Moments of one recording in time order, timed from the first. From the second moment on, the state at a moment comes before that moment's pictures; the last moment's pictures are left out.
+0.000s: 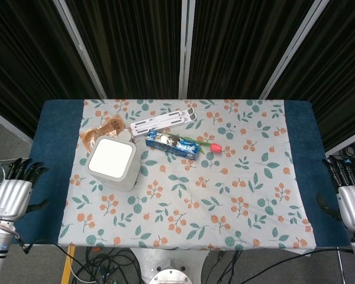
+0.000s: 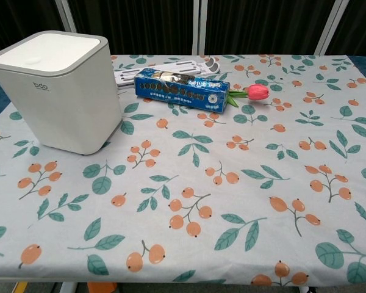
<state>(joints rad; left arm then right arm) -0.18 -1.12 -0.07 -1.62 1.52 1.42 0.11 0.11 -0.93 0.10 -1.73 -1.51 1.46 0.06</state>
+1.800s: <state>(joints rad) -0.60 -1.08 -0.04 -1.69 1.67 1.06 0.00 0.16 -0.85 0.13 -1.80 -1.51 1.45 0.02</state>
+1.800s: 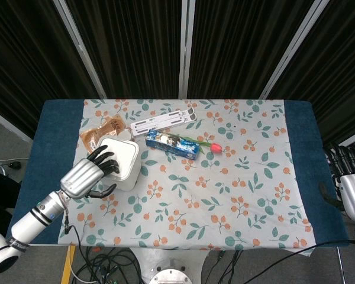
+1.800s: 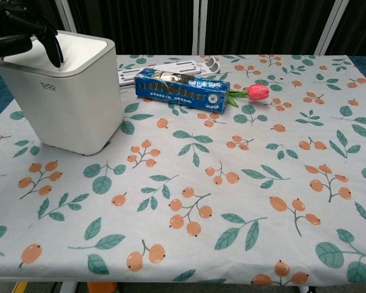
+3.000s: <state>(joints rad) -0.23 -1.05 0.00 -1.62 1.46 1.43 0.00 0.16 -0.89 0.11 -1.76 -1.49 1.42 0.04</state>
